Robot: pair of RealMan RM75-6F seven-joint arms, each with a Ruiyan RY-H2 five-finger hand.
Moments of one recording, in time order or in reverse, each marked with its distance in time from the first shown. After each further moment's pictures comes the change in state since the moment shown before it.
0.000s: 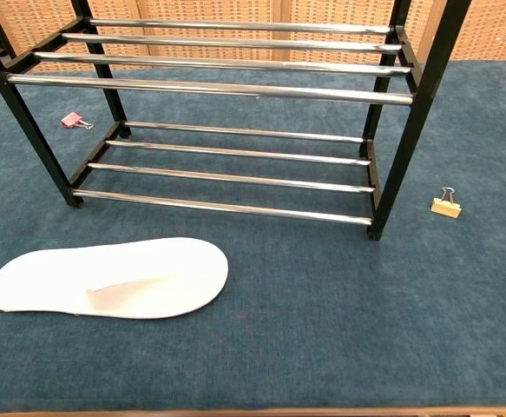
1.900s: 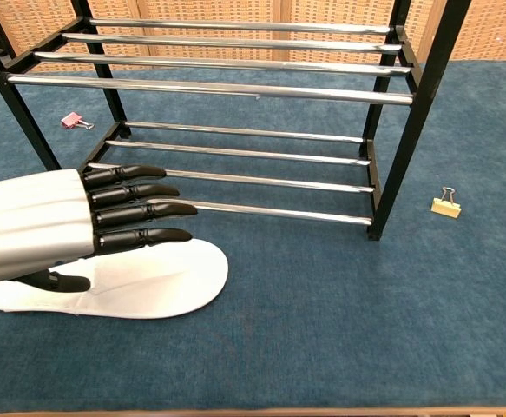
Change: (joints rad) left arm -0.503 -0.565 0.105 0.864 0.639 -0.066 -0.137; right arm -0.018 0.069 0.022 -0.041 0.060 -0.040 0.157
